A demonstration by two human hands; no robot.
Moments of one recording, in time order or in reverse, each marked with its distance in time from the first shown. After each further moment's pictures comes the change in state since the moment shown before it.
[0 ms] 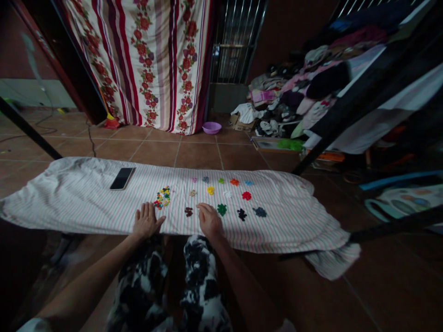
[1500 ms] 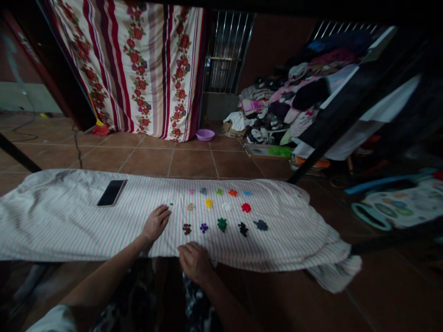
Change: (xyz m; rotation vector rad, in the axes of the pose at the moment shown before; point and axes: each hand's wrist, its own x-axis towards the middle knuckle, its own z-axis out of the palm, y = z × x) left_hand 0.086 0.015 0.023 -0.317 0.424 0.621; right_hand -0.040 -0.037 0.030 -0.092 -0.128 -0.356
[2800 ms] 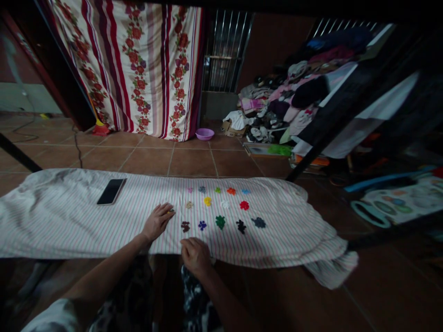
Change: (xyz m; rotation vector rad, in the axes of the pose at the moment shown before) left_hand -0.001 0.010 -0.003 -0.015 -0.064 0.112; right_hand -0.008 0.007 0.004 -0.024 -0.001 0.212
